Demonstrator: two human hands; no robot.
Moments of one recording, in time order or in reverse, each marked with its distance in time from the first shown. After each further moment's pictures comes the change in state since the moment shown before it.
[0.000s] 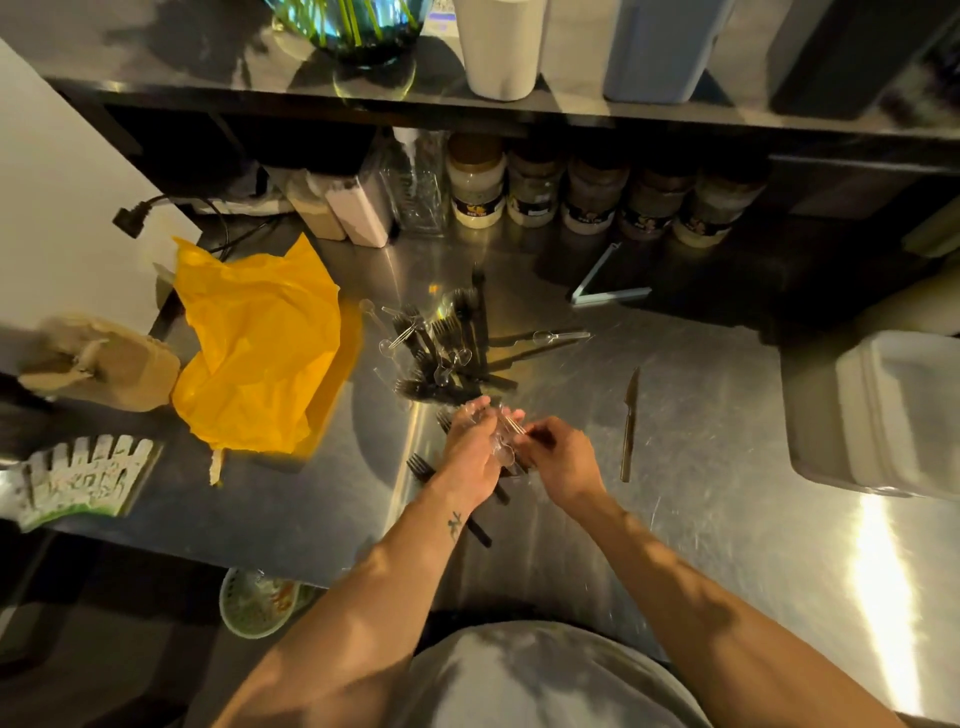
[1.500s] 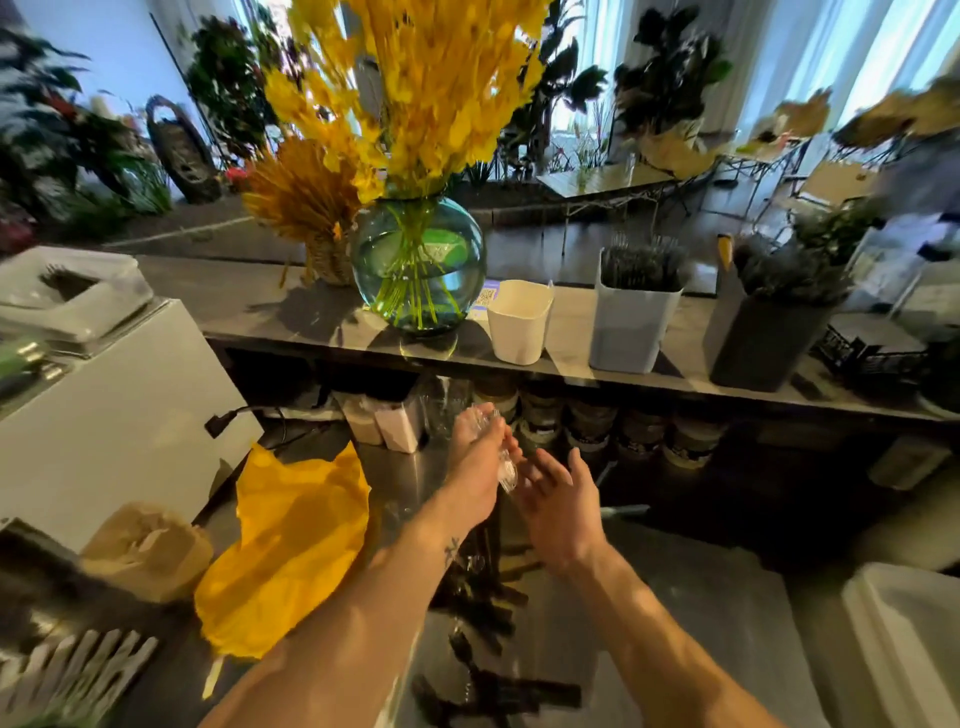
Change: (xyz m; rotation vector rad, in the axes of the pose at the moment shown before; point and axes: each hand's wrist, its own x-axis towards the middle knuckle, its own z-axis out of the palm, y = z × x) left_hand -0.047 0.184 0.135 0.149 -0.161 0.555; right_hand 0.038 -0.209 -0.047 1.141 -0.106 0.122
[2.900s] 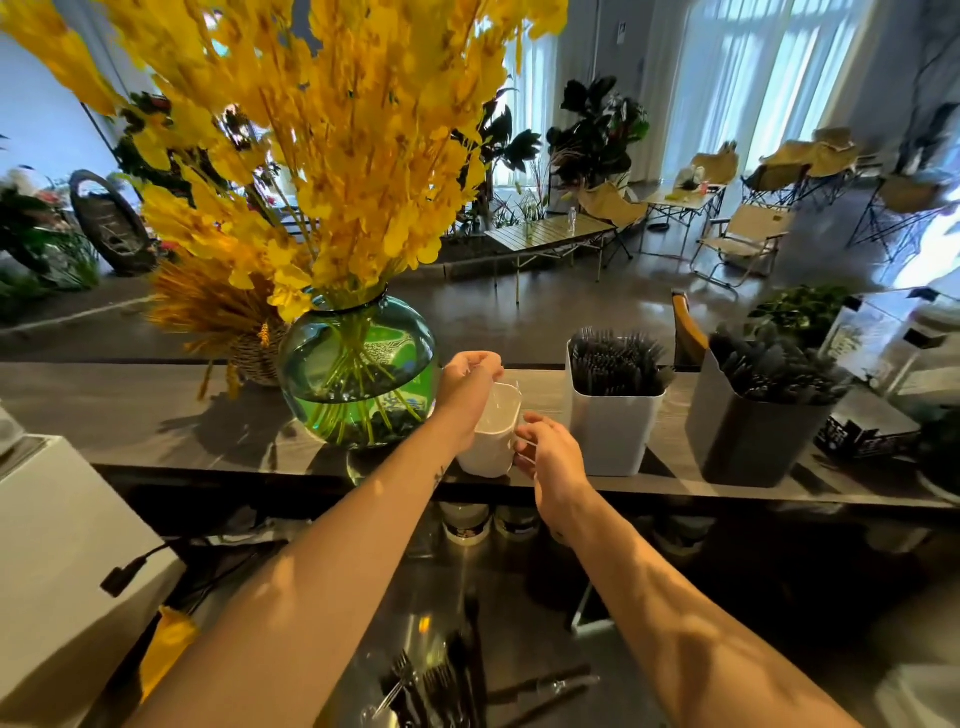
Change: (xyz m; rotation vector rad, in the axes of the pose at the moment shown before) left_hand 0.185 0.126 0.123 0.432 -0.115 0.301; right_hand 0.117 -0.146 0.113 -0.418 0.162 -0.264
